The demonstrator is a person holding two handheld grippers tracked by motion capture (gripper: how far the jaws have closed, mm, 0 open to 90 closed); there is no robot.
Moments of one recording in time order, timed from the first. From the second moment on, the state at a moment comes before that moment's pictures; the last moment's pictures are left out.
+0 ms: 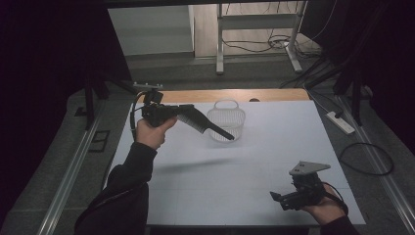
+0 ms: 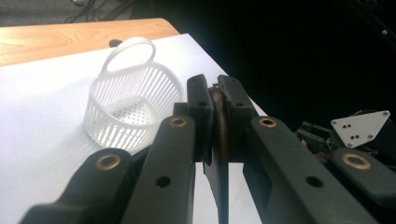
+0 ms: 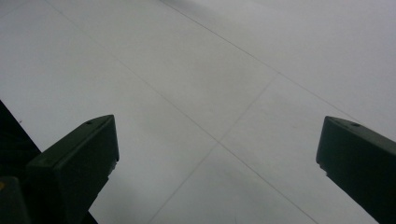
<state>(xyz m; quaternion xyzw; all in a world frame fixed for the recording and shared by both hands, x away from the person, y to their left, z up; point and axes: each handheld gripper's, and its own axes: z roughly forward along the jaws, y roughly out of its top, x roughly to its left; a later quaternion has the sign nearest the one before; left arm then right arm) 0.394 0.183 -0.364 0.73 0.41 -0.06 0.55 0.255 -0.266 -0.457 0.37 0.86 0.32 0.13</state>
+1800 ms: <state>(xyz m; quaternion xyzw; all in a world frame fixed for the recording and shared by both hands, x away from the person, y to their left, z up) 0.446 0.170 -0.357 0.72 0.46 -0.03 0.53 0.226 -0.308 -0.443 0.43 0.83 0.32 0.16</state>
